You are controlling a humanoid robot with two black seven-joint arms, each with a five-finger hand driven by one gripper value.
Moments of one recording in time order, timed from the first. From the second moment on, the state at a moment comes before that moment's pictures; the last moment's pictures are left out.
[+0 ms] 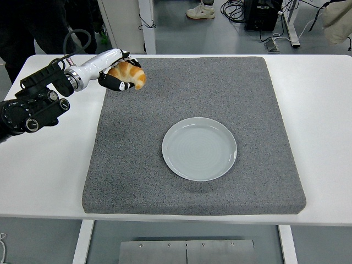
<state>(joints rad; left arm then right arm) -1.17 0.37 -0.08 -0.69 1.04 0.11 -0.31 -0.06 0.00 0.00 0.09 -0.10 0.03 0.41</state>
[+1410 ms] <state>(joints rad) -1.39 0.16 0.09 -0.88 1.07 0.14 -0.40 -0.06 0.00 0.00 0.09 -0.11 0.03 0.41</state>
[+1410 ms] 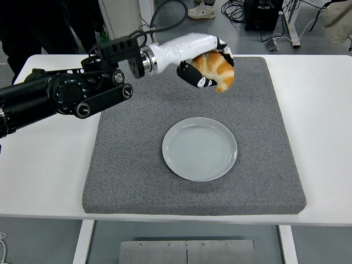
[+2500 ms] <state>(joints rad) -1.17 0.18 0.15 -0.99 1.15 0.19 -0.43 -0.05 0.00 0.00 0.09 -0.10 0.03 0.41</state>
